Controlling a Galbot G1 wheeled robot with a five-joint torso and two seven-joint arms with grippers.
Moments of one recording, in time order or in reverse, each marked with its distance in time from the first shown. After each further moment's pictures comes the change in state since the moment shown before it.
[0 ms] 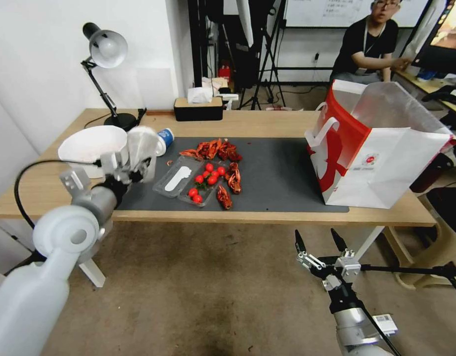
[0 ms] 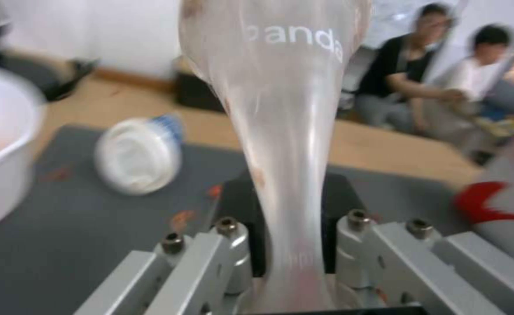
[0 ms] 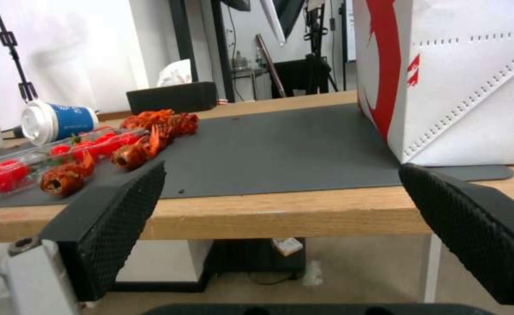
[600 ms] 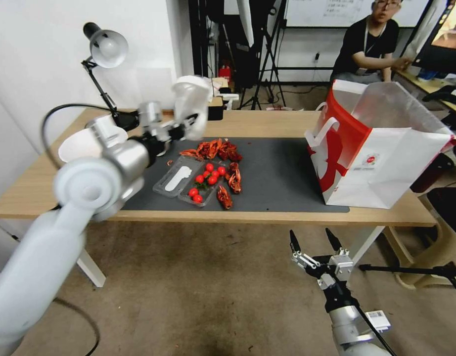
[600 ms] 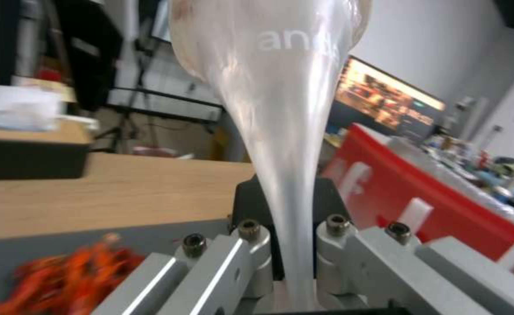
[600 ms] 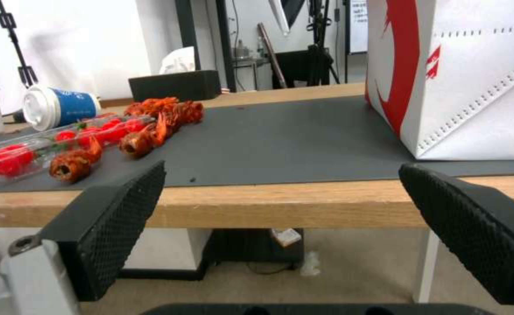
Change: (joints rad) left arm -0.501 -0.067 0.365 0.124 -0.214 -0.002 0.017; right arm -0.010 0.031 -0.010 0.027 -0.060 -0.056 0.015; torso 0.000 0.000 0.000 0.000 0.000
